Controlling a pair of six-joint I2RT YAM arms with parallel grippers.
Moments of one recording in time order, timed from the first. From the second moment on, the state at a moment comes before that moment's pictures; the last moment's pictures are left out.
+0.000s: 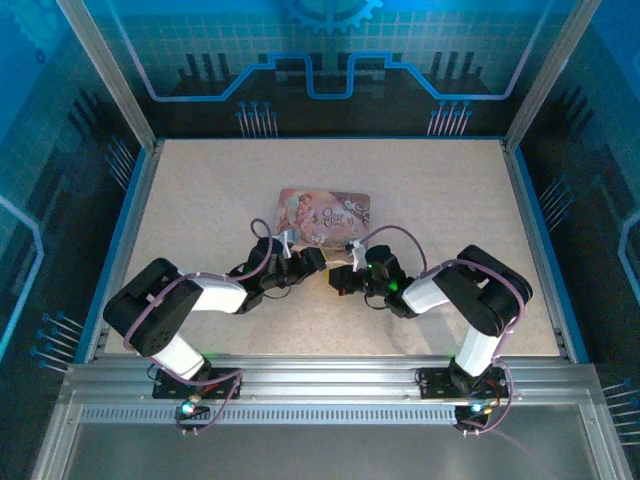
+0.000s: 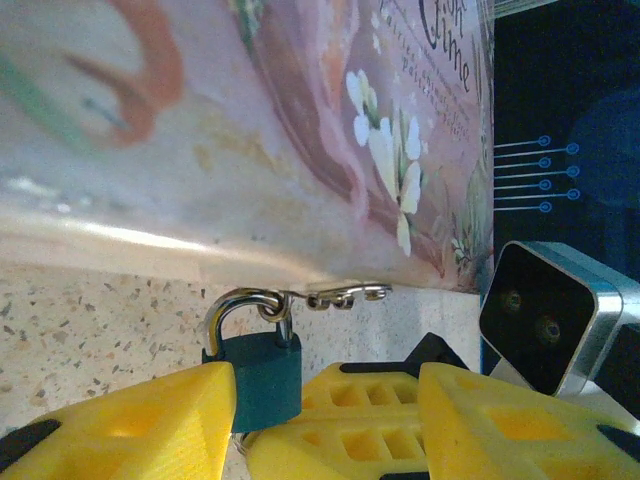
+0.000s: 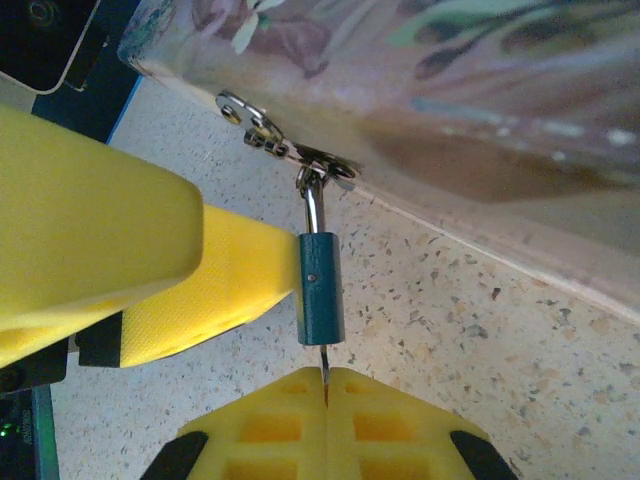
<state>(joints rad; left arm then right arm) -0.58 1.59 0.47 0.65 0.29 -1.14 0.69 1.75 0.49 0.77 -0.34 0.65</state>
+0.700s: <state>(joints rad) -0.58 1.56 0.46 0.59 0.25 -1.15 0.70 1.75 0.50 0.78 -0.37 0.71</state>
